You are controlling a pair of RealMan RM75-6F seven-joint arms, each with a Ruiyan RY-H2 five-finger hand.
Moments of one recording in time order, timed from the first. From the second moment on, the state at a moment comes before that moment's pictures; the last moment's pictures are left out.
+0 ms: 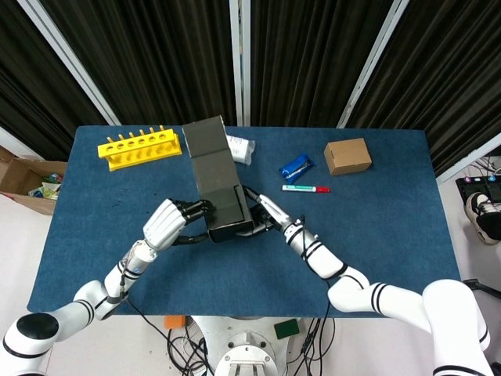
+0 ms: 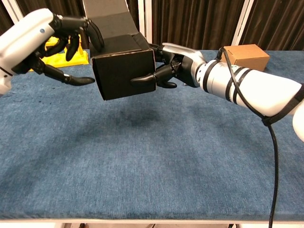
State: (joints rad) left arm -0.66 -1.86 -0.02 -0.71 1.75 1.65 -0.46; right arm 0.91 -1.78 0.24 -1.15 -1.39 0.78 0.96
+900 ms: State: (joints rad) left arm -0.63 -2.10 0.05 -0.29 1.73 1.57 -0.63; right arm 0.95 -1.96 0.12 -0.70 -1.52 0.76 1.21
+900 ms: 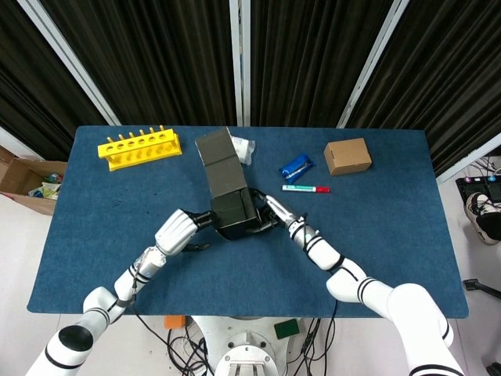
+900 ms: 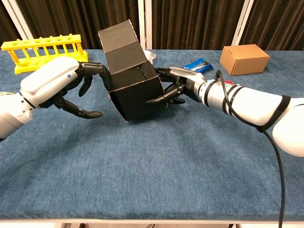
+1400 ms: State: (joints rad) left arm -0.63 -2.13 0.08 -0.24 1.73 1.59 -0.64; right arm 0.94 -1.92 0.02 -0.71 -1.61 0.81 1.23
